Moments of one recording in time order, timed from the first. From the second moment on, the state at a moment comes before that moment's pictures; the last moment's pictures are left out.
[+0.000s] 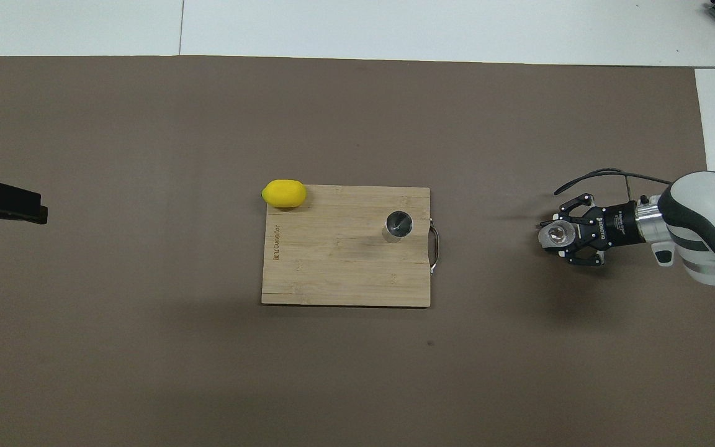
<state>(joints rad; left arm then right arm) 0.08 -0.06 -0.11 -1.63 -0.02 1.55 -0.02 -0.31 0.40 0.05 -2.00 0.74 1.97 0.81</state>
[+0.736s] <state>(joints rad) 0.08 -0.06 -0.11 -1.63 -0.02 1.55 -0.02 -0.34 0.17 0.05 -2.02 0.53 2.01 0.73</state>
